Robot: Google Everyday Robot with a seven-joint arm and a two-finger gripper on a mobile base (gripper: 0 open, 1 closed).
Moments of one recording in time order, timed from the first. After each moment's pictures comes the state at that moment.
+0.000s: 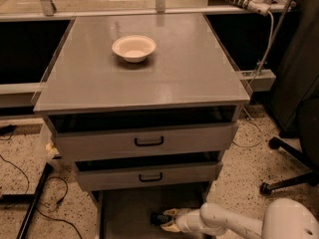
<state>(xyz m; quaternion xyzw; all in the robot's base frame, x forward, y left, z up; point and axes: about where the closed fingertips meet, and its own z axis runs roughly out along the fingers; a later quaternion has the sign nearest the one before) 0.488 -0.043 0.145 -0.55 0.72 0.25 0.34</state>
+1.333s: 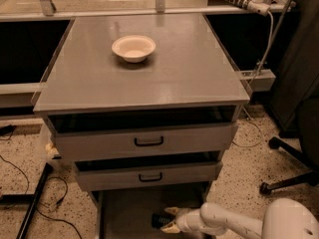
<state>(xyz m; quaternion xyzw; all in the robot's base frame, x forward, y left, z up) 0.488 -0.043 0.145 -0.55 0.72 0.25 0.34</state>
